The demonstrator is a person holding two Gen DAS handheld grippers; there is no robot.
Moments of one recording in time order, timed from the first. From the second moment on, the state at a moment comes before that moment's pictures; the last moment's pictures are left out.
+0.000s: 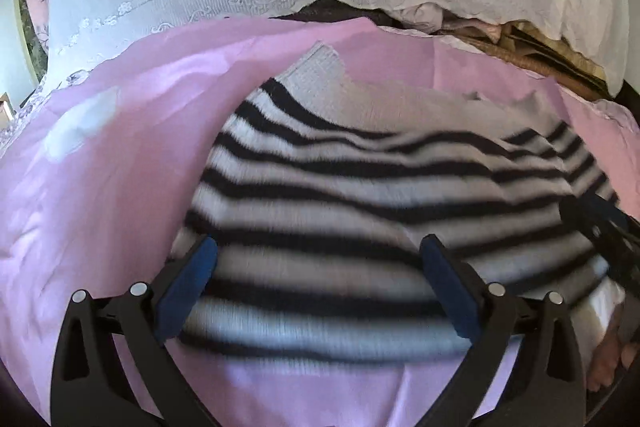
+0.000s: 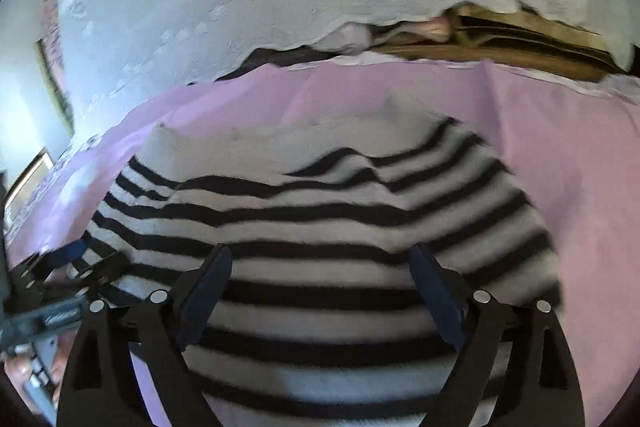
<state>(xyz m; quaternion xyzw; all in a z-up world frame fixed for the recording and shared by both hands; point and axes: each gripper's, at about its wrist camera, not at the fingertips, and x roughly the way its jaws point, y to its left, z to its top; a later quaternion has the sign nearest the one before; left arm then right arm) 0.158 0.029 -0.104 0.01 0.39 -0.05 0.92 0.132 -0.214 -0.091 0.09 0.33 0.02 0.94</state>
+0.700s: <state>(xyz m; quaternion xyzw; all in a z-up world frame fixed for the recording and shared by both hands) 0.079 0.064 -0.124 -0.07 0.44 -0.05 0.90 0.028 -0.241 -0.114 0.19 0.36 0.02 0.91</state>
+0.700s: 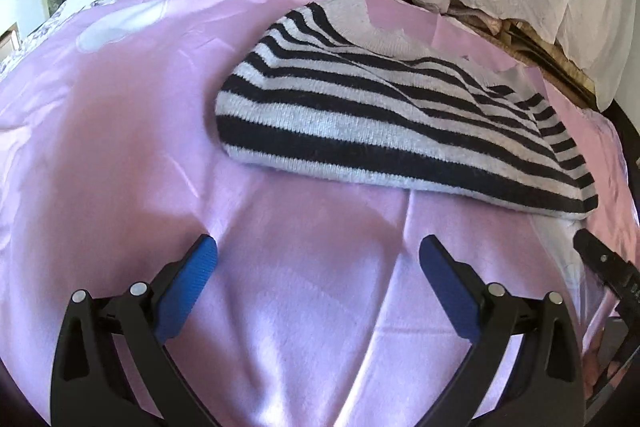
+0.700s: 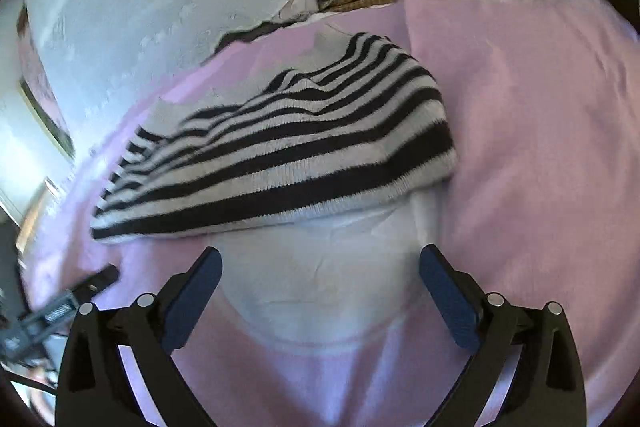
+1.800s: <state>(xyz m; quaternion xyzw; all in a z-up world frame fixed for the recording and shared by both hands) 0.090 0.048 -0.133 -0.01 0.47 -0.02 0.88 0.030 -0.324 -0.125 0.47 0.28 0.06 0.84</state>
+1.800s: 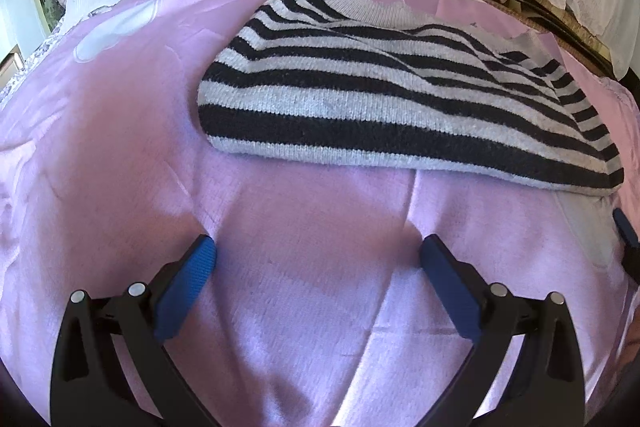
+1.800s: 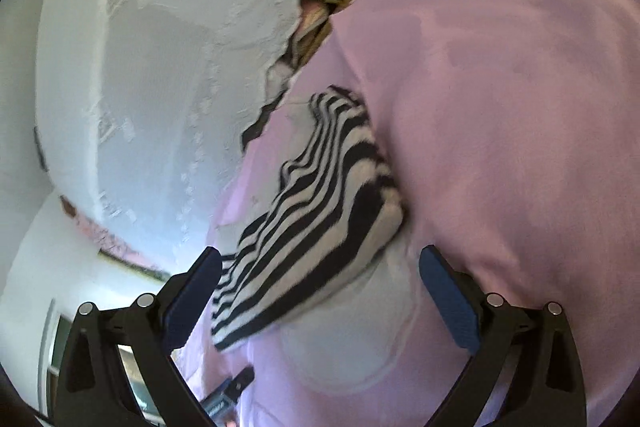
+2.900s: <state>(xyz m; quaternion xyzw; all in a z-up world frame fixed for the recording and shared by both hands) 0.095 0.044 -0.133 0.00 0.46 -0.02 0.89 0.136 -0.323 -0.148 0.40 0.33 0.08 0.85</state>
